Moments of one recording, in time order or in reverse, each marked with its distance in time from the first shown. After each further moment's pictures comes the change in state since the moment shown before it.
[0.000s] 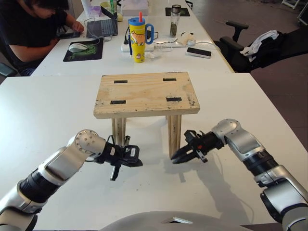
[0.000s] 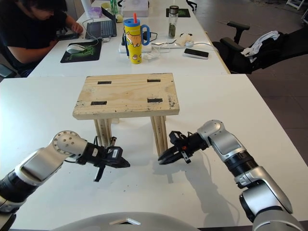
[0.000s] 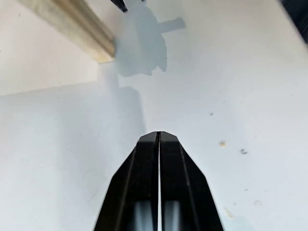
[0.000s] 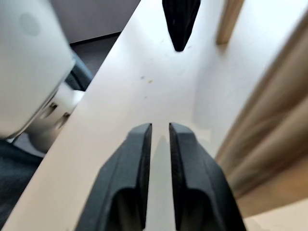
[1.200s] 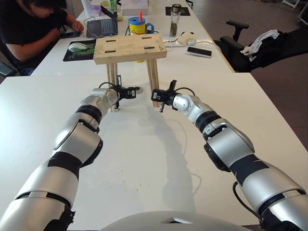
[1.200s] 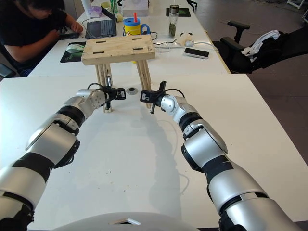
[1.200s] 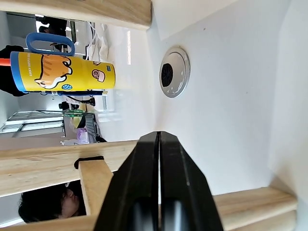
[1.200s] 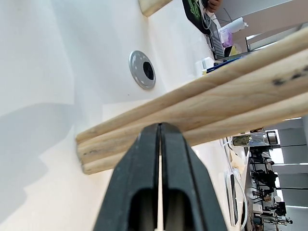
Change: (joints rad) left arm -0.824 -0.503 -0.100 1.743 0.726 -0.665 0.896; right arm -0.610 0.489 0.037 1.065 -0.842 -0.556 -1.348
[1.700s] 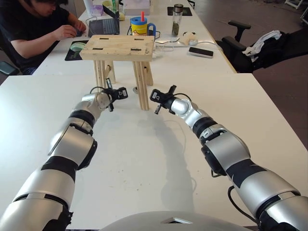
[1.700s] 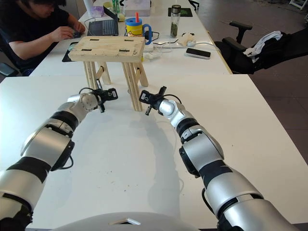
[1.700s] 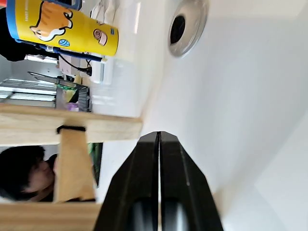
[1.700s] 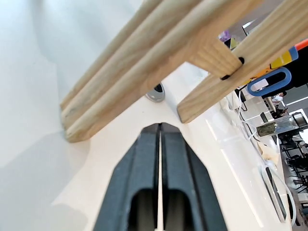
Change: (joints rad) left arm 0.111 -0.010 0.219 -0.004 -0.131 -0.054 0.000; right arm 0.093 0.022 -0.173 -0.017 0.084 -0.030 0.012
